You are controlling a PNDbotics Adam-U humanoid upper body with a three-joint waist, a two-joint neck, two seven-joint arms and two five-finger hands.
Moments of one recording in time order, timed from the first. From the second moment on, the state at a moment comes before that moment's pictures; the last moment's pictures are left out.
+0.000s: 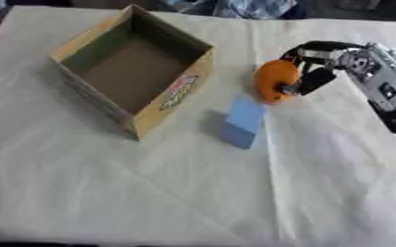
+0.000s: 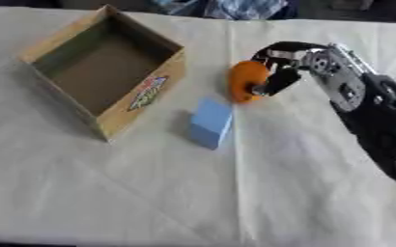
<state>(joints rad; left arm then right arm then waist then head) -0.25 0.26 0.08 -1.99 -0.20 -0.10 0.55 -0.72 -0.71 0.25 -1.21 0.55 0.02 0.60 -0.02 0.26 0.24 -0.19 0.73</state>
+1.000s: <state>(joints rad) -0.25 0.26 0.08 -1.99 -0.20 -0.10 0.55 -0.79 -0.71 0.22 -1.35 0.40 0.10 0.59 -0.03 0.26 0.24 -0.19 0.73</state>
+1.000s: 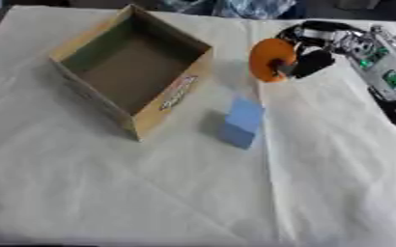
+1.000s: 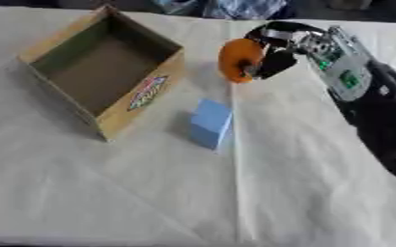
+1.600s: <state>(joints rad) -0.24 0.26 0.08 -1.99 -0.20 -0.10 0.55 -1.02 -0.54 0.23 -1.33 0.42 0.12 0.61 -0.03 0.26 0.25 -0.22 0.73</state>
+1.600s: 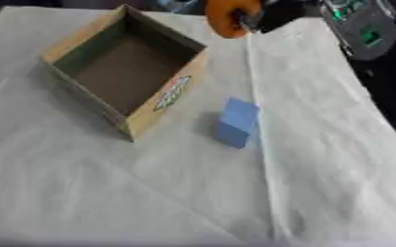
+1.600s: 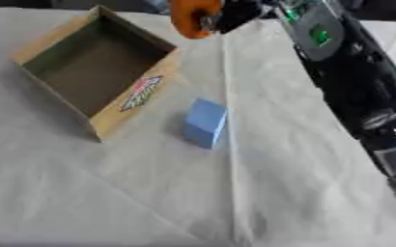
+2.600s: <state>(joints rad) -0.26 0.25 0.07 -1.99 -0.18 -0.10 0.53 -1.16 -0.22 0.24 -1.02 0.67 0.03 0.55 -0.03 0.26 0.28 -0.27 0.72</state>
